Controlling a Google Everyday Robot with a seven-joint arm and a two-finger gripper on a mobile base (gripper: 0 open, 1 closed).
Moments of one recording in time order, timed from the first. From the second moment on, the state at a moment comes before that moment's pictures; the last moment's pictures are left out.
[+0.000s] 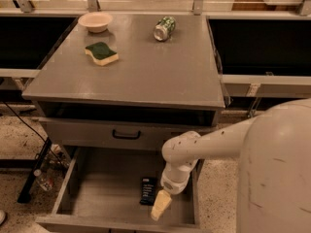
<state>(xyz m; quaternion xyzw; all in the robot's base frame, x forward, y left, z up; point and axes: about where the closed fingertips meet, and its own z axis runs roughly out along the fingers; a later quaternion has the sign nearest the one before) 0.427 -0.055 0.449 0.43 -0.89 -0.11 0.06</state>
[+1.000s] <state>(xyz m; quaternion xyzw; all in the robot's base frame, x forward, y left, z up) 0.432 -0.040 0.426 0.37 -0.93 -0.01 0.10</state>
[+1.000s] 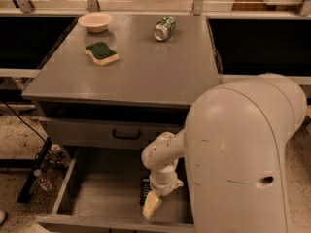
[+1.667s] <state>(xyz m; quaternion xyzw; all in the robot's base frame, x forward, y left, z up) 0.433 -0.055 0.425 0.35 -0.93 -0.03 0.08</state>
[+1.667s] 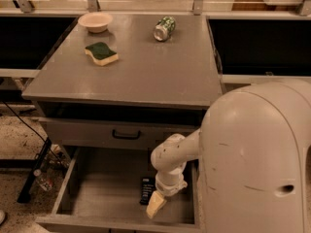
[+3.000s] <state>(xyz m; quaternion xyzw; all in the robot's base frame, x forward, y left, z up) 0.438 -0.040 0.400 0.34 -0.93 -0.05 0.10</state>
